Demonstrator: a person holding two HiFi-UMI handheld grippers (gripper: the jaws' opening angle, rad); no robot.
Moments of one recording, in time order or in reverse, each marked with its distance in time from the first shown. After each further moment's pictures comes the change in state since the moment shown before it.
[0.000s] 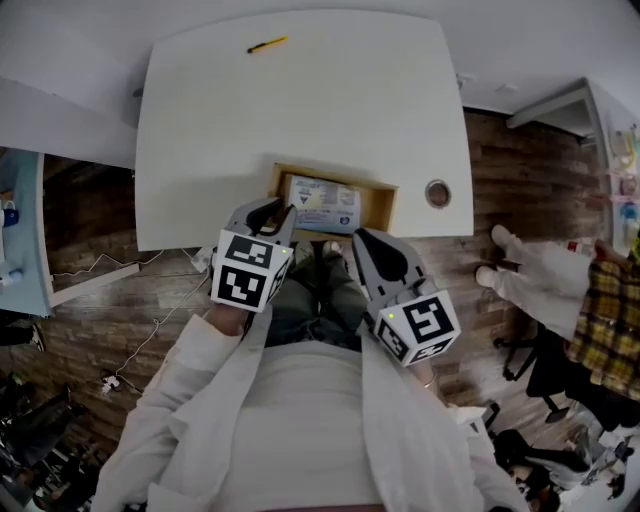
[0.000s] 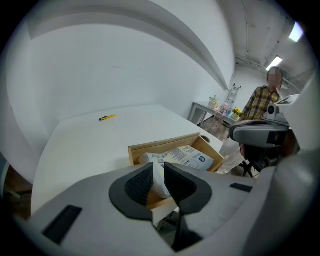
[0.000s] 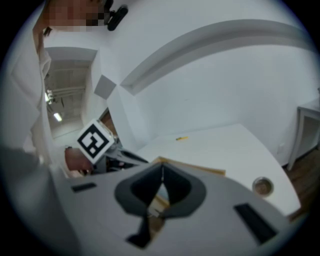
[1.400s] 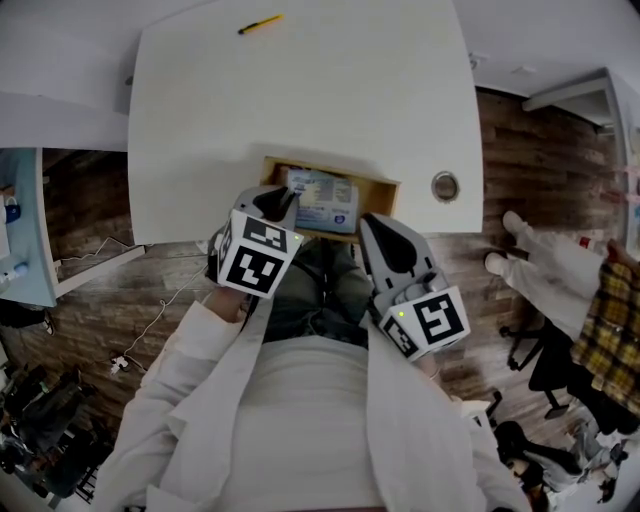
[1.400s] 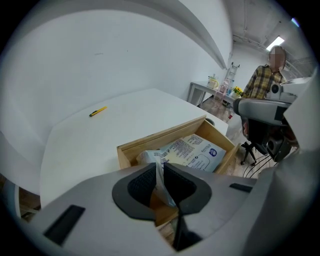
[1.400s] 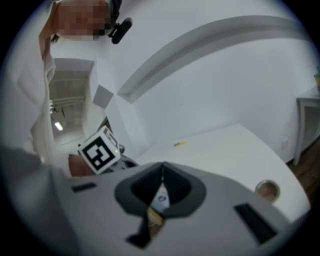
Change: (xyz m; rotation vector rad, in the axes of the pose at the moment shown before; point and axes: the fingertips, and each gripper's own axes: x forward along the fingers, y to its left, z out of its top) left arm 0.035 -0.004 -0.010 0.120 0.198 0.017; right arm 0.006 -0.029 0.010 0.063 -0.079 0.024
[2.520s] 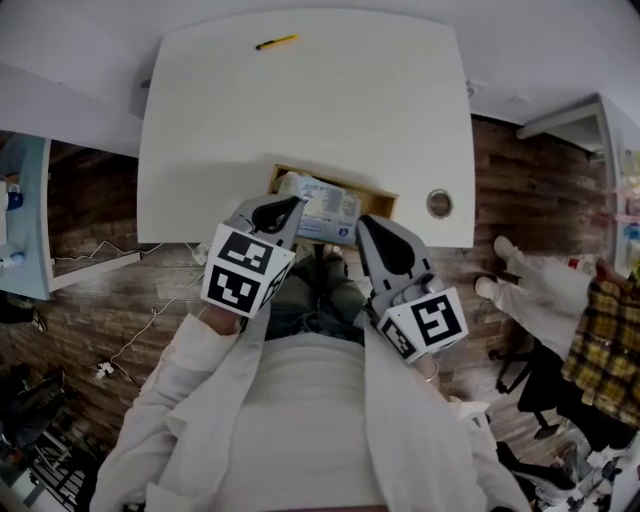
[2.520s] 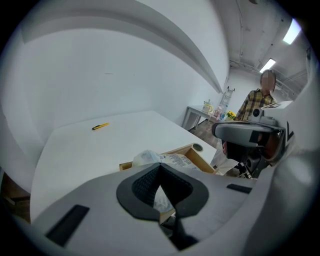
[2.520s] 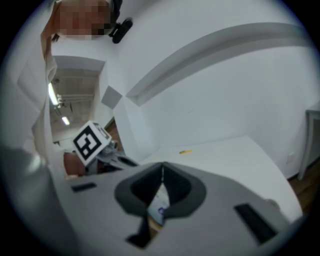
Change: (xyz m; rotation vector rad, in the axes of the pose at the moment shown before) left arm -0.051 -0.009 0.037 -0.089 -0.239 -0.072; right arm 0.003 0.019 0.027 -0.094 -0.039 0.052
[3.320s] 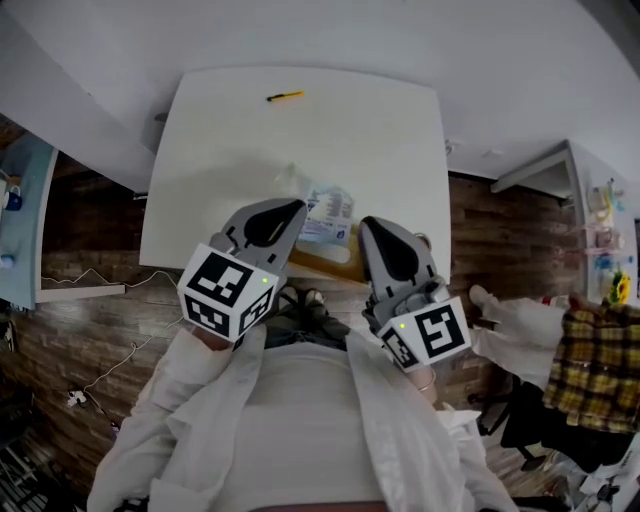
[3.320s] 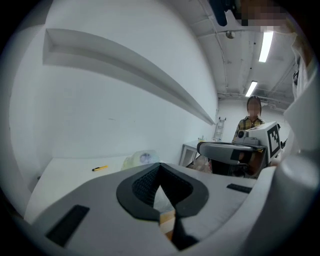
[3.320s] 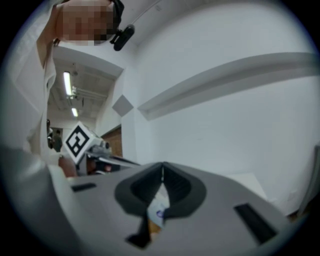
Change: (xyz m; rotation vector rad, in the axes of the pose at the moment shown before) left arm -0.073 -0.006 0.107 0.016 -0.455 -0.035; right arm -0.002 0.018 0.096 -0.194 -0.178 0.020
